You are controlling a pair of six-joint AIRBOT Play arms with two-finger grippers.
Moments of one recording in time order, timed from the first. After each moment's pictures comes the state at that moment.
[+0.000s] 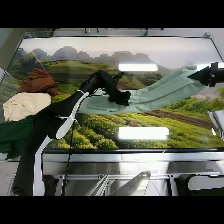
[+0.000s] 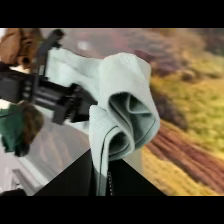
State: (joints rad) left arm -0.52 -2.25 2.05 -2.31 1.28 1.65; right arm -0.52 -1.61 1.51 -0.48 1.60 1.02
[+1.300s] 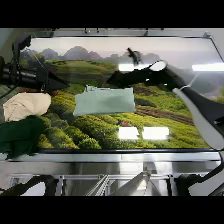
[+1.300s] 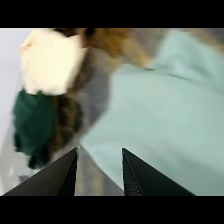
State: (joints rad) left arm 0.14 -1.25 1.29 -2.56 1.55 1.99; right arm 0.28 -1.81 1.56 -0.45 1.02 1.14
